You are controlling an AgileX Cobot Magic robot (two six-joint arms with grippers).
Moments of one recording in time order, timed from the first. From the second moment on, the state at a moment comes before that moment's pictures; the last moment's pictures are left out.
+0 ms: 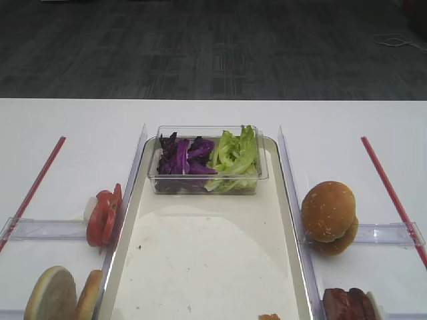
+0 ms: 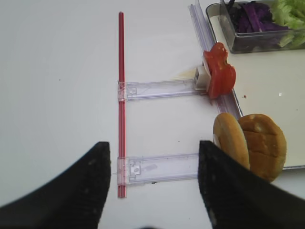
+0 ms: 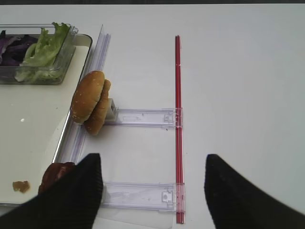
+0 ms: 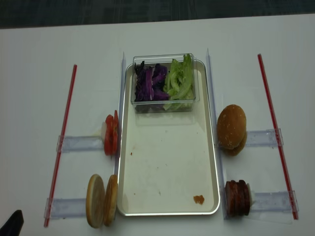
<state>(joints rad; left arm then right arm) -0.02 -0.02 -0.49 -0.01 1.17 -0.02 -0.06 -0.02 -0.48 0.17 1.12 -0.08</state>
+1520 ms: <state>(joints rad) -0.02 -0.02 -0.49 -0.01 1.17 -0.02 -0.06 -0.02 -0.48 0.17 1.12 -0.08</state>
